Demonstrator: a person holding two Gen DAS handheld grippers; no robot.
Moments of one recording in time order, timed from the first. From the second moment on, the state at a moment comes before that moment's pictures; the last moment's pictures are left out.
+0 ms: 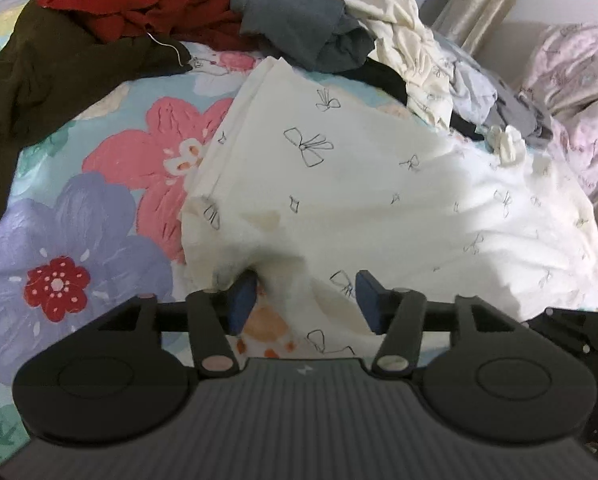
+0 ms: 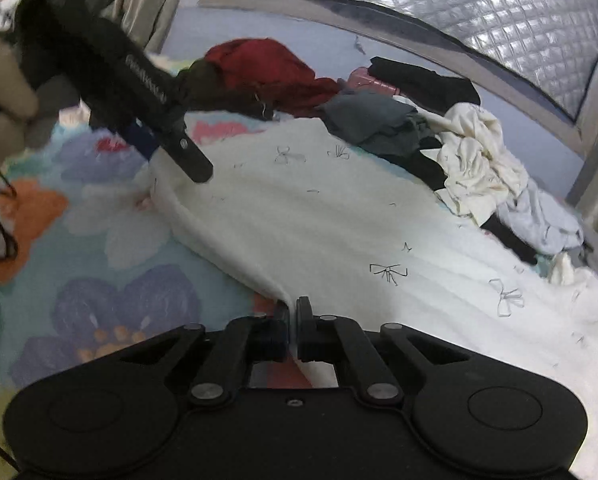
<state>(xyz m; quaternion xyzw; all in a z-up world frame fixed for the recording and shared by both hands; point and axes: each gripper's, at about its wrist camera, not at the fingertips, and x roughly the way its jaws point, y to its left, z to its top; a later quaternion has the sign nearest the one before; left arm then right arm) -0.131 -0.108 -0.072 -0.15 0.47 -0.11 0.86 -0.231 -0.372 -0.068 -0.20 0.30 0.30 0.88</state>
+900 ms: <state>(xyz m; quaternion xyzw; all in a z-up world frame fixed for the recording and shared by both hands) -0.103 -0.269 -0.003 0.00 0.32 -0.27 0.91 -0.215 -0.490 -0.050 0.07 0.34 0.27 0.90</state>
